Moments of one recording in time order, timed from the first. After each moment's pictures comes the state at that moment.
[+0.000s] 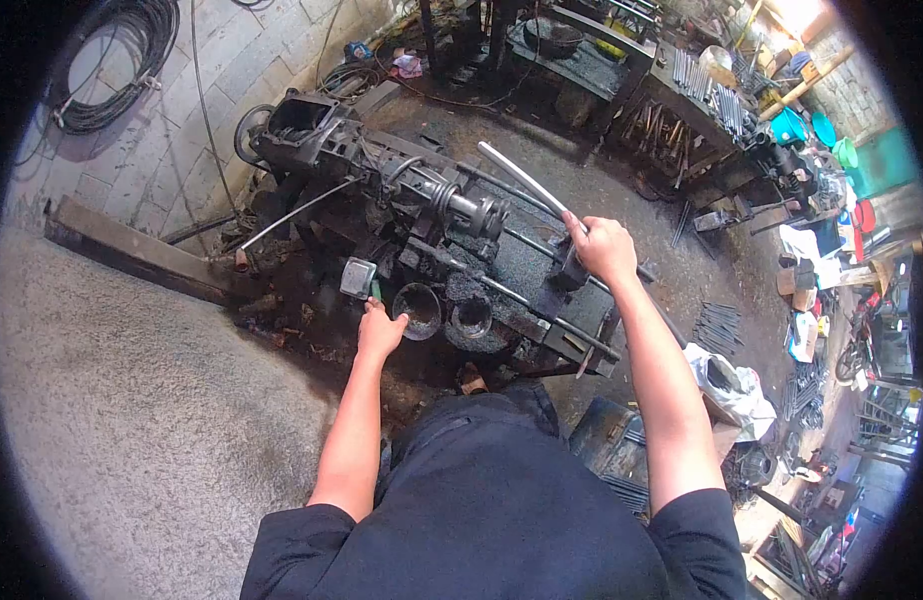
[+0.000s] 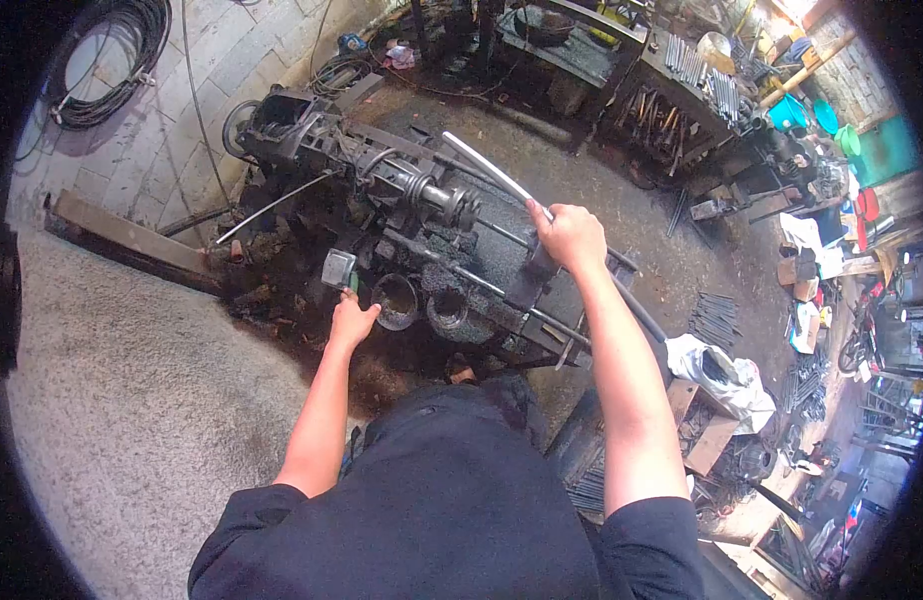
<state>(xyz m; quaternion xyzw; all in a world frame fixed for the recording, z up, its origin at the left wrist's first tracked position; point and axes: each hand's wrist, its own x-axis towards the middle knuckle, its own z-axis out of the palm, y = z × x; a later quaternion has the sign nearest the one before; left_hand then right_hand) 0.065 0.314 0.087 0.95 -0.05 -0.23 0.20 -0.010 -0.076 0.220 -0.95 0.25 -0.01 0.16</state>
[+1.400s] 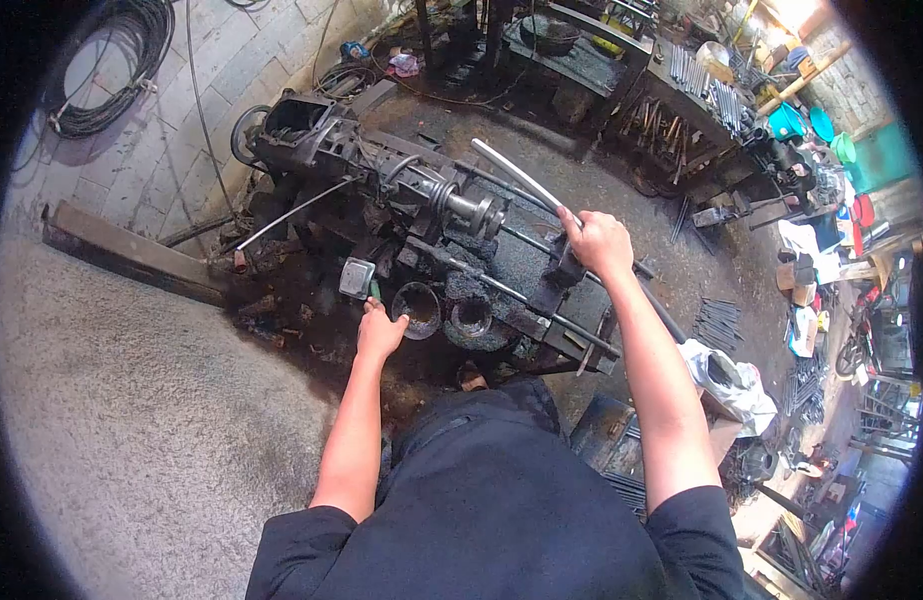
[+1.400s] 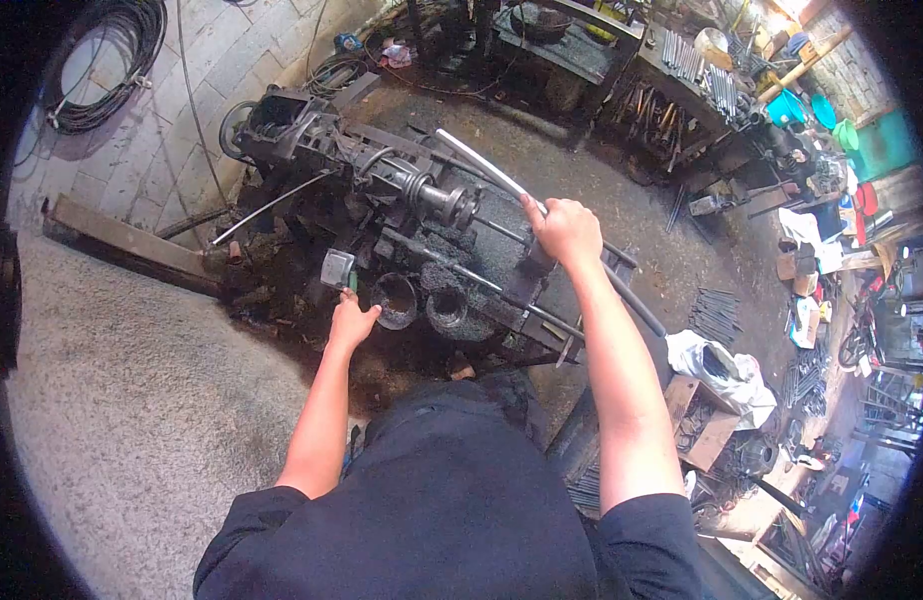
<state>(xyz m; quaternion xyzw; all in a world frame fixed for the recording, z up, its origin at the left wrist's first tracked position) 0.063 0.316 0.082 0.96 -0.08 -0.21 0.18 -0.004 -0.071 0.216 -0.96 0.25 -0.01 0.13</state>
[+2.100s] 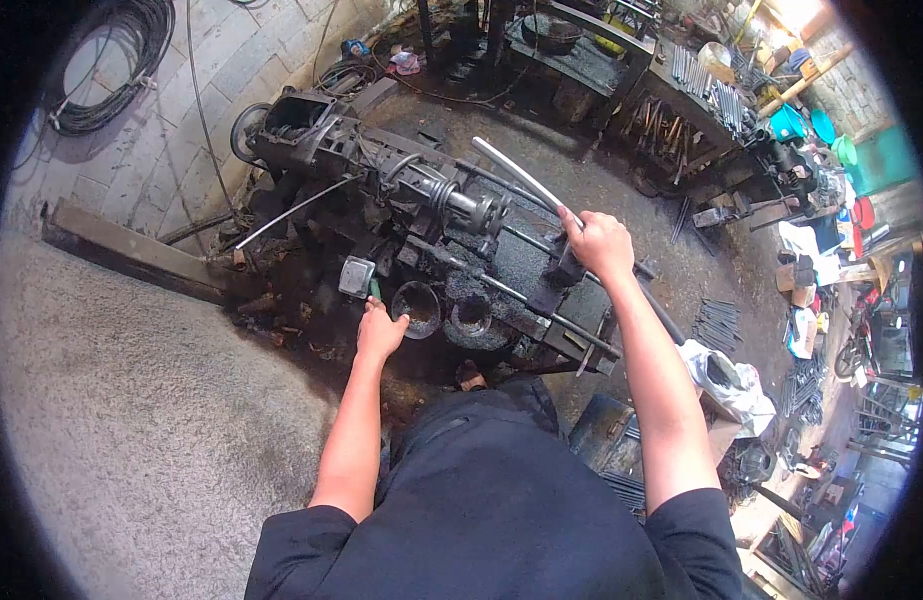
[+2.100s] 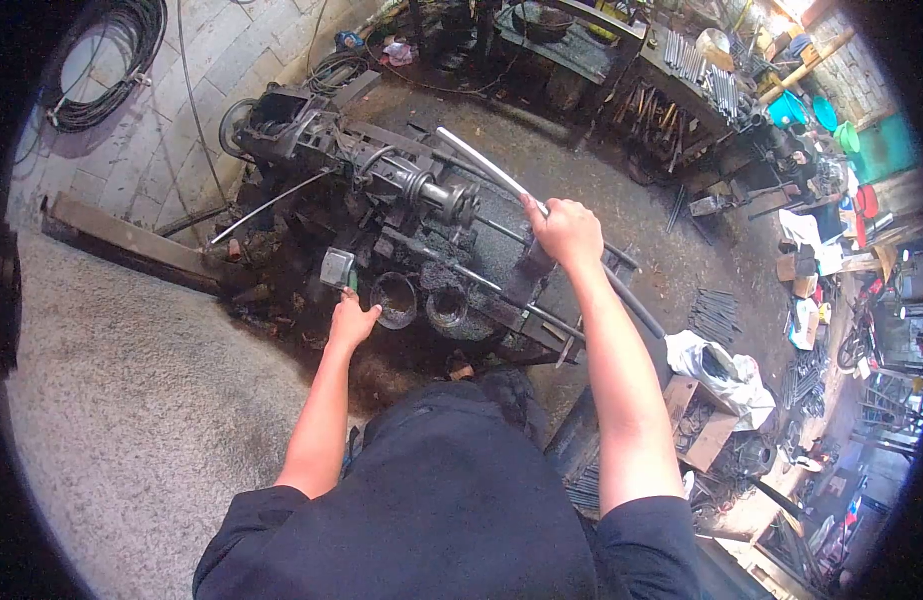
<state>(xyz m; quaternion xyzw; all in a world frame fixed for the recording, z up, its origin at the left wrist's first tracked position) 0.063 0.314 0.081 0.96 -0.08 -0.21 0.16 -0.004 -0.070 0.215 -0.96 0.25 -0.02 0.11</state>
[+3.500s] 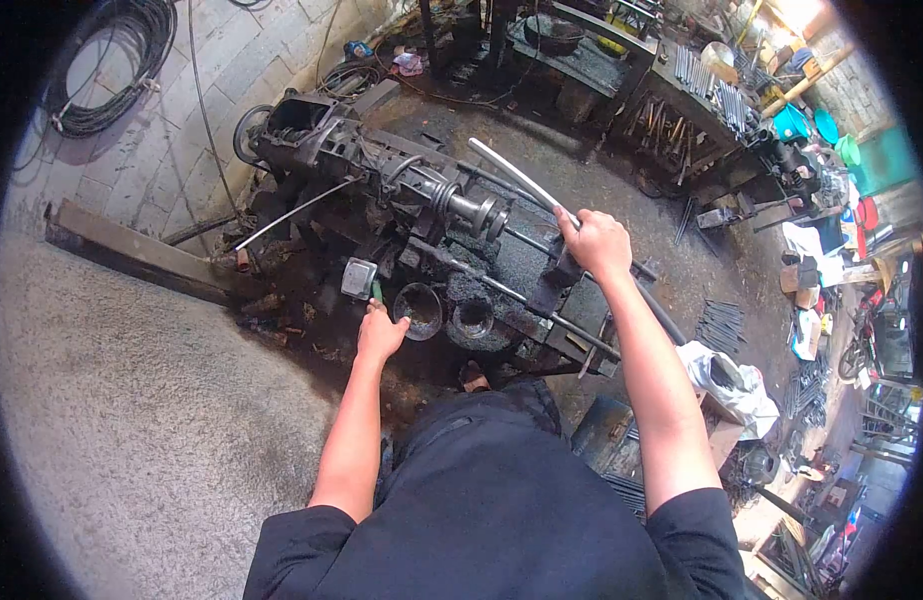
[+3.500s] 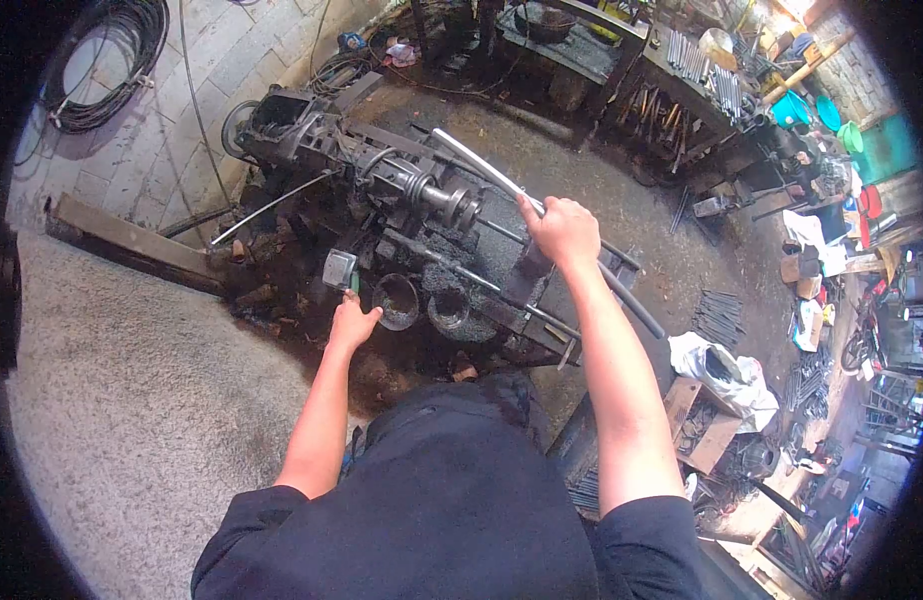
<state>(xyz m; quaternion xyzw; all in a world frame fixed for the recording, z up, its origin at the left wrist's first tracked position) 0.065 0.317 0.080 0.96 -0.09 -0.21 0.17 0.002 -0.067 0.212 -0.96 0.25 -0.04 0.11</state>
